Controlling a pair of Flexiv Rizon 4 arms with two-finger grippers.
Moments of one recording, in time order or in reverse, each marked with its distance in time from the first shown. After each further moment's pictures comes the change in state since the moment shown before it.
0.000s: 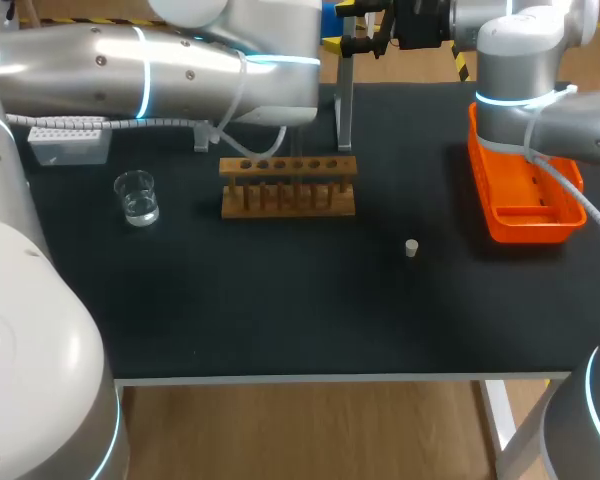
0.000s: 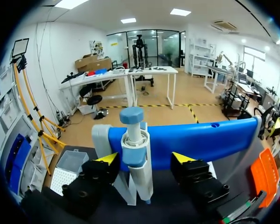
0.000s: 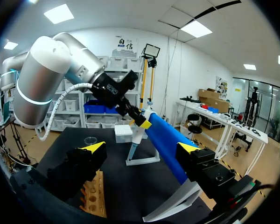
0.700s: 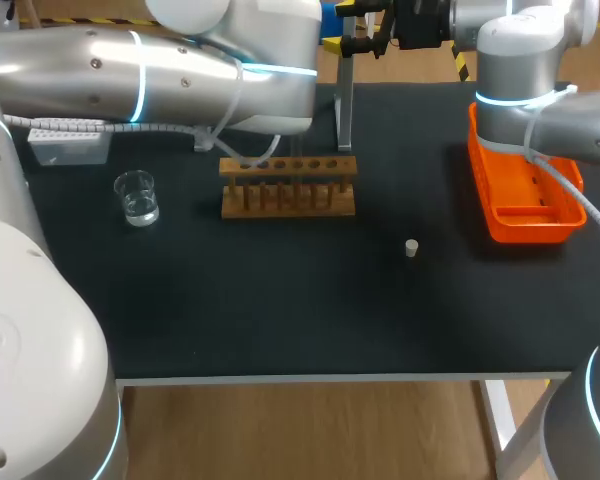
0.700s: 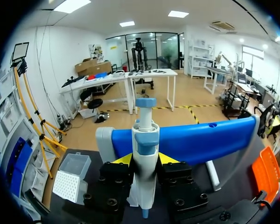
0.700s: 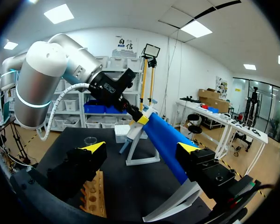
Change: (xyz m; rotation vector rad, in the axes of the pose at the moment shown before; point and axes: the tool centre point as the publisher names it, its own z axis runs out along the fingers) left arm -0.002 -0.002 -0.004 0.023 -0.006 0.020; right arm 0.000 0.000 0.000 0.000 0.000 0.000
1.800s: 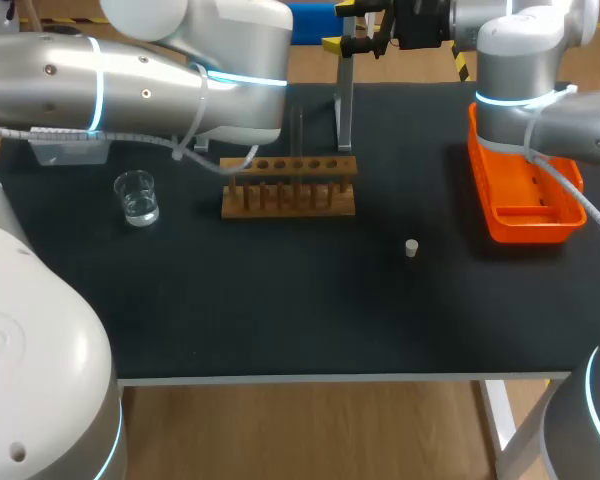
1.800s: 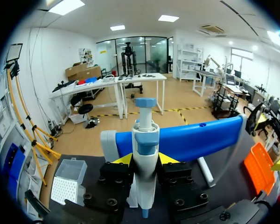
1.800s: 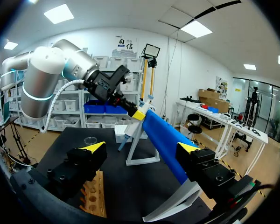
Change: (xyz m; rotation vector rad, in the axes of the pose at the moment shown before) left arm -0.005 -0.004 -0.016 0.045 0.099 0.024; right arm 0.000 0.000 0.000 0.000 0.000 0.000
